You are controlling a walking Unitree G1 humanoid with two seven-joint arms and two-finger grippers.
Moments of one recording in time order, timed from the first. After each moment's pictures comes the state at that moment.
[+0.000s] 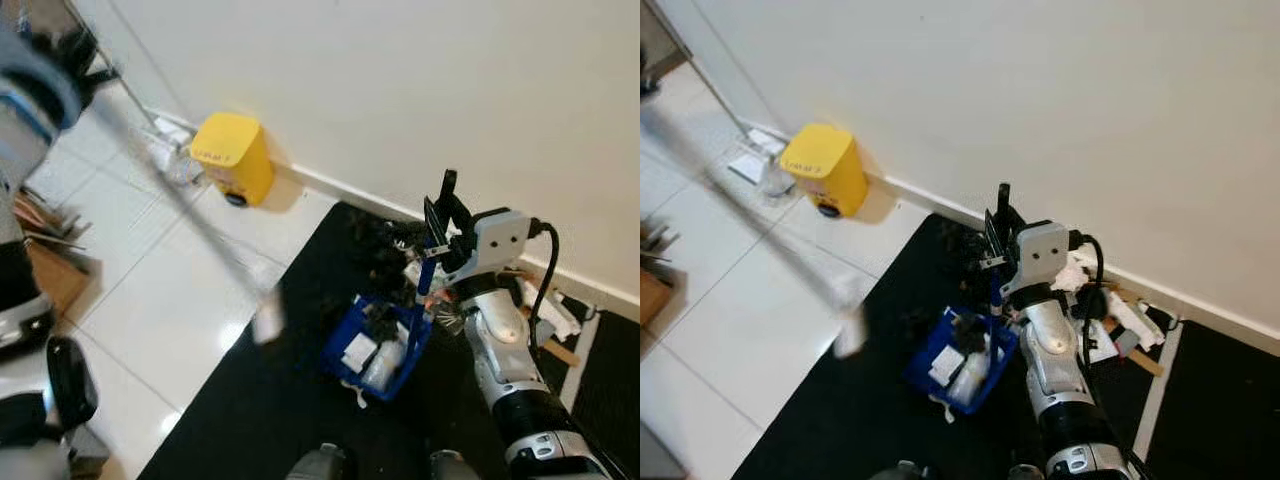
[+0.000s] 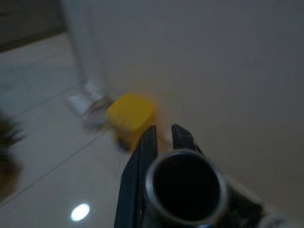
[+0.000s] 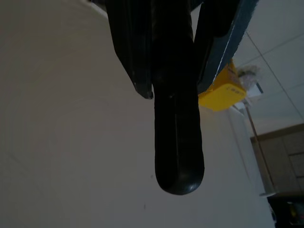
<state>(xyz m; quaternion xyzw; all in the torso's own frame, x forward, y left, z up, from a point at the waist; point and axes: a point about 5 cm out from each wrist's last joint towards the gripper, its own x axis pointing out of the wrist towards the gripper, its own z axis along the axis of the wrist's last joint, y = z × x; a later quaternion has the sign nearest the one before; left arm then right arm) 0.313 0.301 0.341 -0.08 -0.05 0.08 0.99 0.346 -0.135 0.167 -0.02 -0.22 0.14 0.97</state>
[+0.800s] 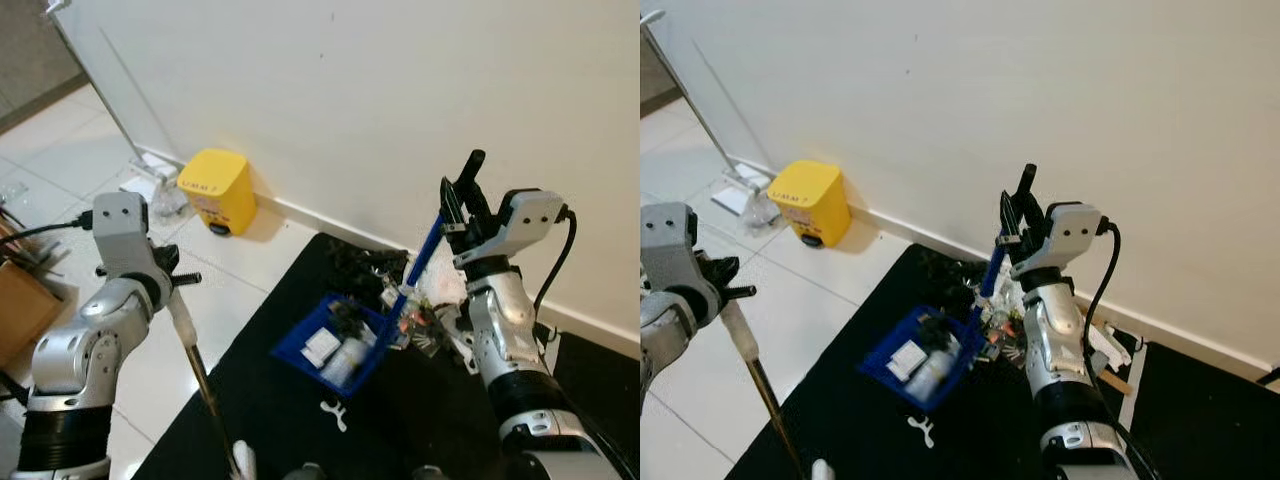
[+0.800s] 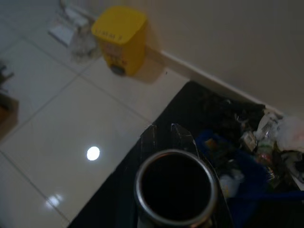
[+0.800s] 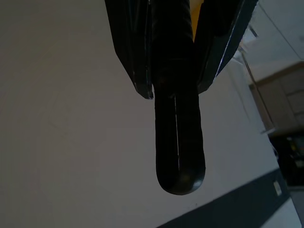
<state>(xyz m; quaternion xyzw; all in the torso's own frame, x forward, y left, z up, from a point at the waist) 0.298 0.250 0.199 -0.04 0.10 0.05 0.99 0.356 -0.147 0.190 0.10 -0.25 0.12 0.95</state>
